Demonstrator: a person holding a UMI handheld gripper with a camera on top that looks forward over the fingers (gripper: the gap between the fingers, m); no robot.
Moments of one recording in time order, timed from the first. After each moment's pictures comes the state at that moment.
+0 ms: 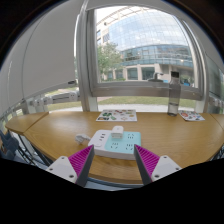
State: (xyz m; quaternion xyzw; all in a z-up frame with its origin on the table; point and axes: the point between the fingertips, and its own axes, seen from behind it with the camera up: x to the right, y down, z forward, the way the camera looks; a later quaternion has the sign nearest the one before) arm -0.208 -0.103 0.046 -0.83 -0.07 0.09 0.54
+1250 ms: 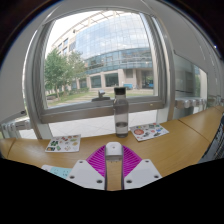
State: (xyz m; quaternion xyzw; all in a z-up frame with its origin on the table) arm 0.005 -0.013 0.120 -0.81 0.10 -0.02 0.58
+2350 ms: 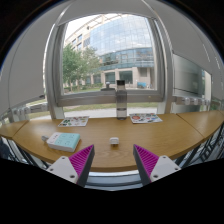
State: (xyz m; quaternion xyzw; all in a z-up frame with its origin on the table) arm 0.024 -0.164 0.096 -0.82 0.02 0.01 0.57
